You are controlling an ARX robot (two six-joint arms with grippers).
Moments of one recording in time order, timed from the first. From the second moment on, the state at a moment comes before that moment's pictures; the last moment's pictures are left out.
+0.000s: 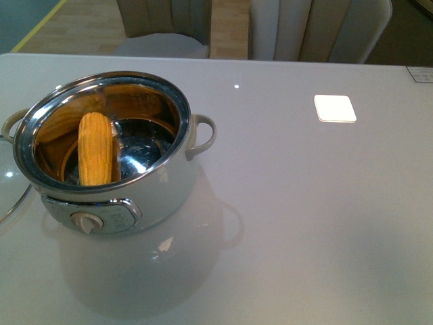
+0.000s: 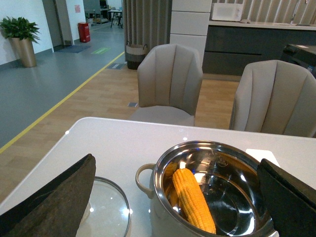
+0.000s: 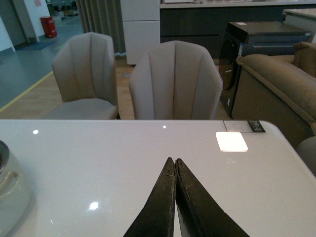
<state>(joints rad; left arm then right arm) 0.00 0.01 0.01 0.00 0.00 -0.01 0.00 0.36 0.02 0.36 0.00 0.01</state>
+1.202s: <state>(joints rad) 0.00 0.01 0.01 0.00 0.00 -0.01 0.00 0.01 0.02 0.00 0.00 0.00</state>
